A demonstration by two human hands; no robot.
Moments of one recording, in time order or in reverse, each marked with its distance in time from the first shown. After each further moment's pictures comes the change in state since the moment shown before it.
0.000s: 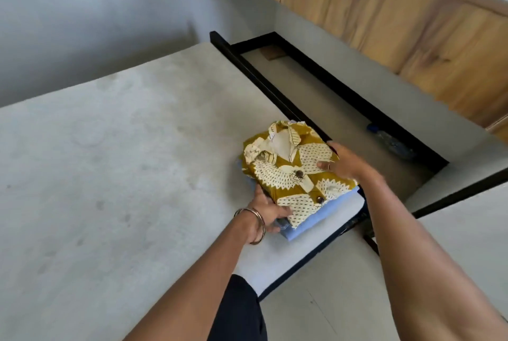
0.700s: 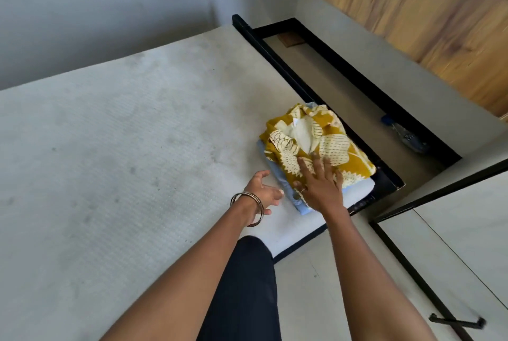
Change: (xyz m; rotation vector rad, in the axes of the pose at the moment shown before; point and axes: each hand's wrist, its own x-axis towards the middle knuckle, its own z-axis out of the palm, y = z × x) left_hand -0.032 -0.023 -0.032 0.133 0.128 0.015; right_hand -0.056 0.003 0.128 -0.549 0.089 -0.136
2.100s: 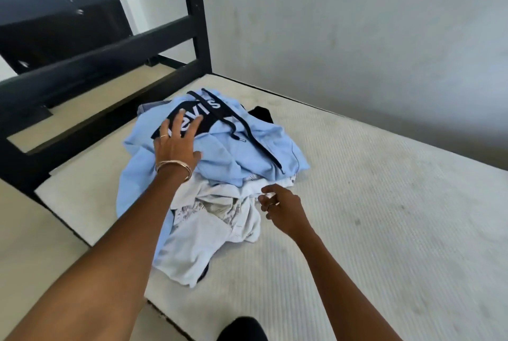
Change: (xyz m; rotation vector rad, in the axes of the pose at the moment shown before) left_hand -0.443 -0.334 -0.714 0.742 1.619 -0.323; right_hand -0.246 -0.780 0.112 0.513 -0.510 -0.992
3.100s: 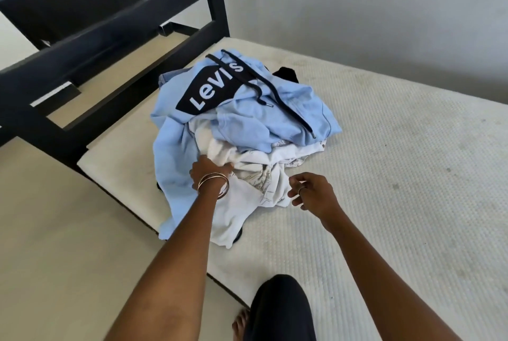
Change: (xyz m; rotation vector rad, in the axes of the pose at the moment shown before) left_hand -0.068 -0.014 0.085 -0.340 -0.353 -0.724; right_hand -0.012 0.018 0.025 0.249 0.003 0.256
